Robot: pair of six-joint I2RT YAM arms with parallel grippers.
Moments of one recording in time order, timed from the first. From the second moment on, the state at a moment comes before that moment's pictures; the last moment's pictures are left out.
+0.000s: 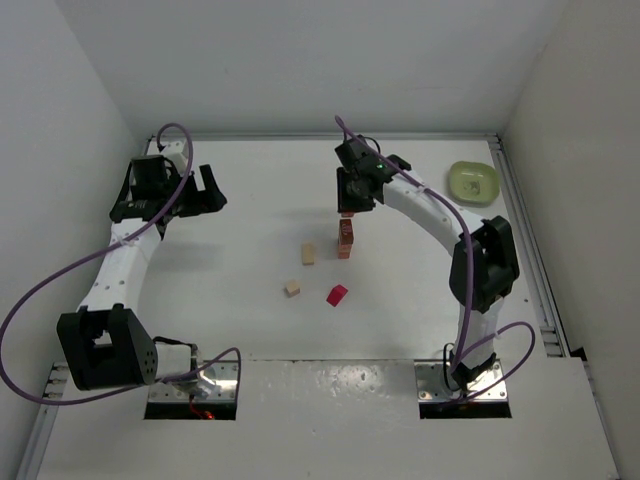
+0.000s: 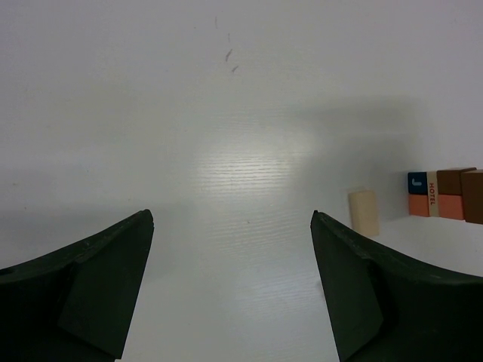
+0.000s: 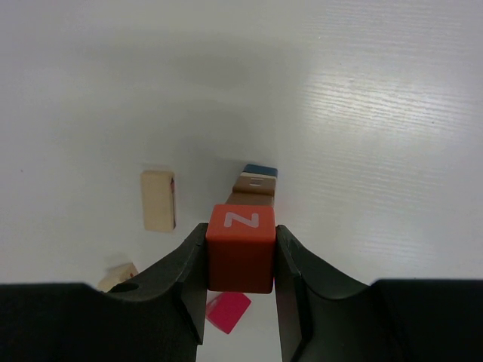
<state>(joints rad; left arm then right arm) 0.11 1.28 1.09 -0.44 0.29 -0.14 0.56 1.90 1.63 -0.73 0.15 0.46</state>
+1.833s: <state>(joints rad) 0.11 1.29 1.09 -0.42 0.30 -0.16 0.55 1.93 1.60 -0.76 0.07 0.44</state>
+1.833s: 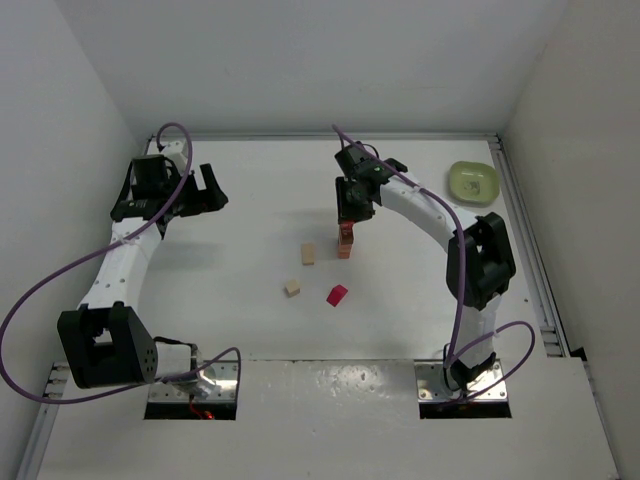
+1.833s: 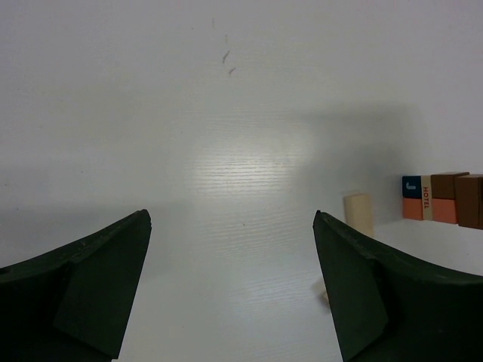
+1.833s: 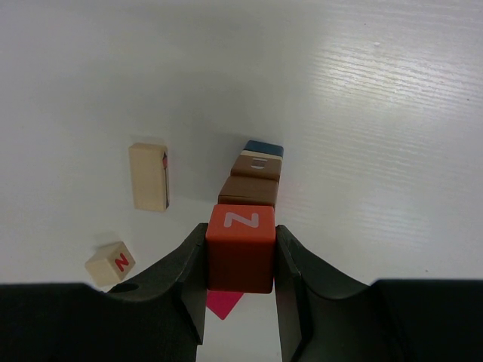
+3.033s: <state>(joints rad) 0.26 1.27 1.10 -0.43 0.48 -0.10 0.47 1.05 1.03 -0.57 -0.52 -0.40</state>
